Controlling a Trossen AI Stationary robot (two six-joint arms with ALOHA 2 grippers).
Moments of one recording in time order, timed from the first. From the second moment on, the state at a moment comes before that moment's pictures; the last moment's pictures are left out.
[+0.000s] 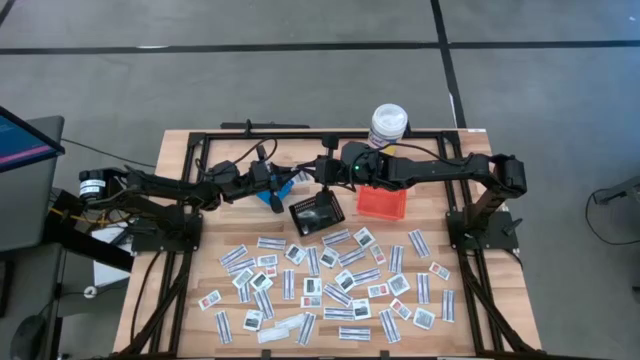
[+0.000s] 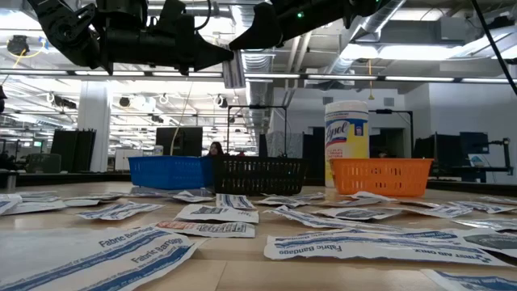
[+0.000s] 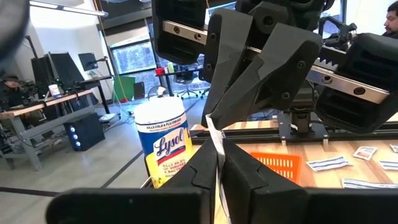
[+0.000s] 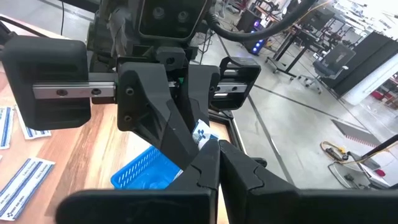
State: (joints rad) left arm 0.20 1.13 0.43 0.96 -0.07 0.23; right arm -0.14 1.68 1.25 0.18 0.13 -0.44
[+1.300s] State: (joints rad) left arm 0.20 1.13 0.43 0.91 -0.11 0.23; right arm -0.14 1.66 1.25 0.15 0.13 -0.44
